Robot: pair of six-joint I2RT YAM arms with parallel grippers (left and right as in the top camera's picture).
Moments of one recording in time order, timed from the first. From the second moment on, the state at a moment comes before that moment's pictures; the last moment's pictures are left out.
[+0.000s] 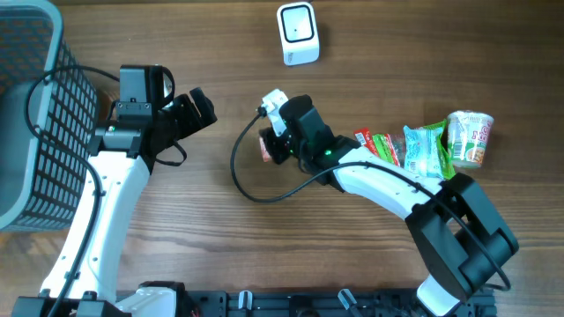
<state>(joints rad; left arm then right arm) -0.06 1.38 1.13 -0.73 0.09 -0.52 0.68 1.82 1.03 0.09 -0.09 0.06</state>
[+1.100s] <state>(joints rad) -0.06 1.38 1.13 -0.73 0.09 -0.52 0.74 1.53 1.04 -0.34 -0.02 0.04</state>
